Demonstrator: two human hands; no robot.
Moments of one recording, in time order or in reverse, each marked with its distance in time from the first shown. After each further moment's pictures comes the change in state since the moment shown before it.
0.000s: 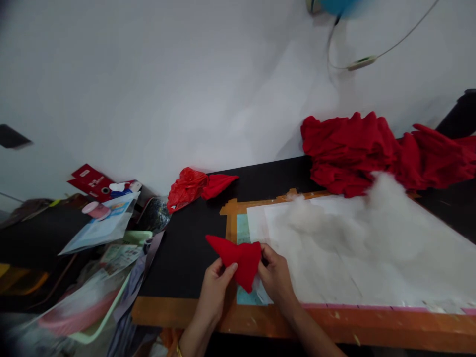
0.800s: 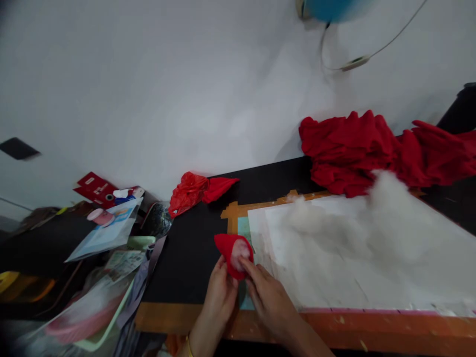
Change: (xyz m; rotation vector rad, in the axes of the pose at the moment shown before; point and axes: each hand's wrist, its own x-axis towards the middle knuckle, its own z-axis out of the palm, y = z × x) left_hand 0.012 0.002 0.020 -0.518 0.185 -0.101; right_hand -0.028 0.003 -0.002 -0.483 -0.202 -0.366
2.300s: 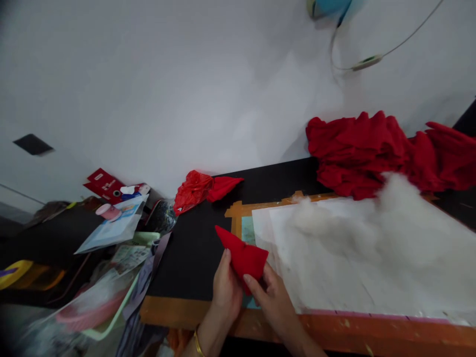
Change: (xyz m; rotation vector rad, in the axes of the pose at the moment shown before) left_hand -0.009 -0.006 0.012 -0.070 -0.059 0.053; right_hand 0.006 -0.018 0.010 0.668 0.120 0.490
